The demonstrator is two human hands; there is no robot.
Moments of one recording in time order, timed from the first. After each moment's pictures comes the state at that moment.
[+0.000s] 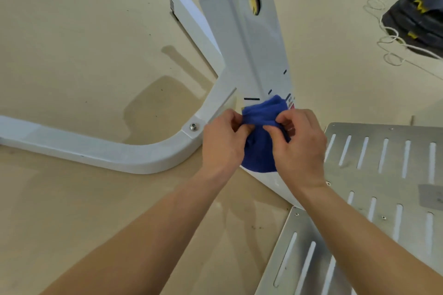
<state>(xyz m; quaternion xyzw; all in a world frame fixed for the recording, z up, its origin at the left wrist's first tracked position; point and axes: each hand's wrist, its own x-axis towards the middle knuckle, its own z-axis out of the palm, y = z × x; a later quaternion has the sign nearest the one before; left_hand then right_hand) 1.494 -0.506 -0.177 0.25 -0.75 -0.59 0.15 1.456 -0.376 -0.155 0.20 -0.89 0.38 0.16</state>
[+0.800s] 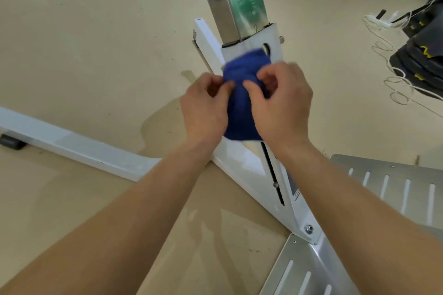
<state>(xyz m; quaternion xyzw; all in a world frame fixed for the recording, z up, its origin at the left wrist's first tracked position) 1.472 -0.571 -0.089 0.31 -0.71 -0.54 0.34 1.425 -0.464 -0.054 0.29 -0.85 0.40 0.19</state>
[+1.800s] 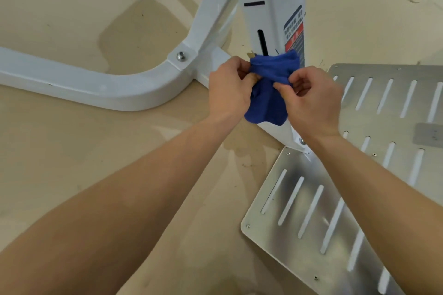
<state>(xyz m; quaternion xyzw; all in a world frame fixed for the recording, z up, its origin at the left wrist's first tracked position) 1.493 -0.474 -0.221 0.26 -0.75 -0.59 0.14 1.453 -0.324 -0.196 0.18 -0.92 0.34 0.08</state>
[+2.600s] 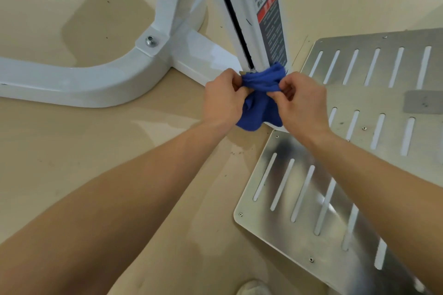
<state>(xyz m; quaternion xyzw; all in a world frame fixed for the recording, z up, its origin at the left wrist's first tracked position) 1.497 -0.429 -0.283 0.23 -0.80 -0.55 0.07 1.463 -0.272 -0.236 0.15 -0.95 0.28 0.02</state>
